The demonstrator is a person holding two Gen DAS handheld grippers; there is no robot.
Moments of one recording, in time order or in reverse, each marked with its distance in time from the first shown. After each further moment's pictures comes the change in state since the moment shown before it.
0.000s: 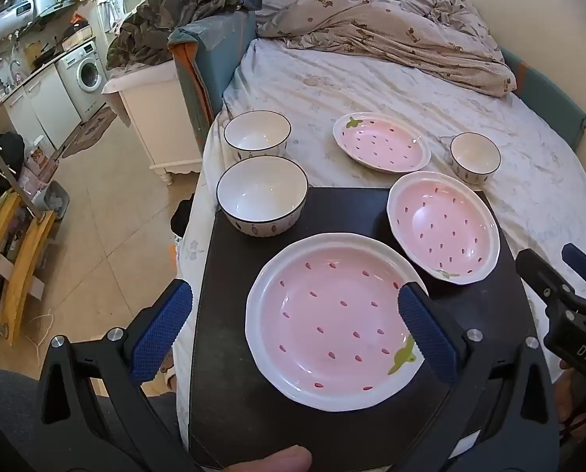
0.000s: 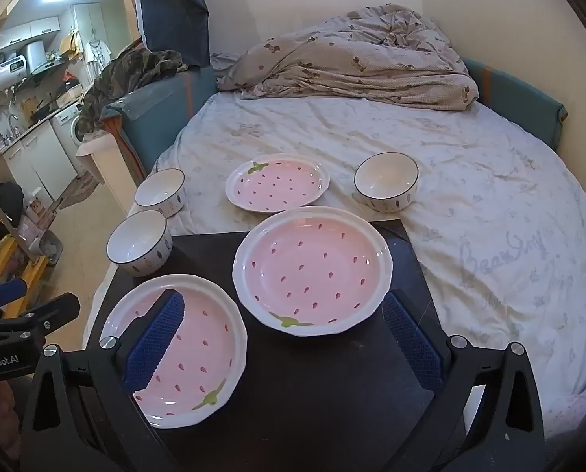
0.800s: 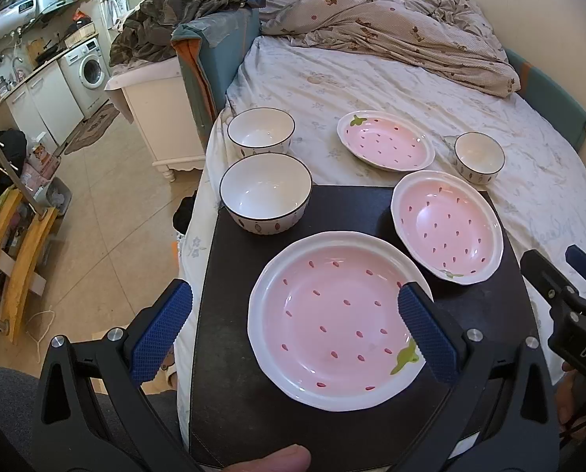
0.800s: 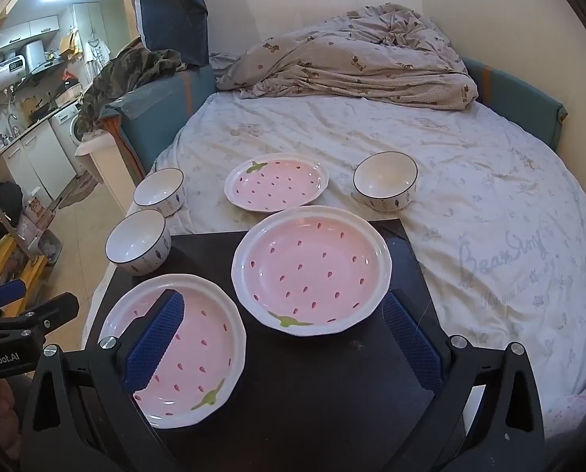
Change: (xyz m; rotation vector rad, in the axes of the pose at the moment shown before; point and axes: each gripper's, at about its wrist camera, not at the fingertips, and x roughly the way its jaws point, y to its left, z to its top) left arm 0.002 0.004 -0.001 -0.014 0.019 -0.004; right arm 0.000 -0.001 0.001 0.010 0.006 0.009
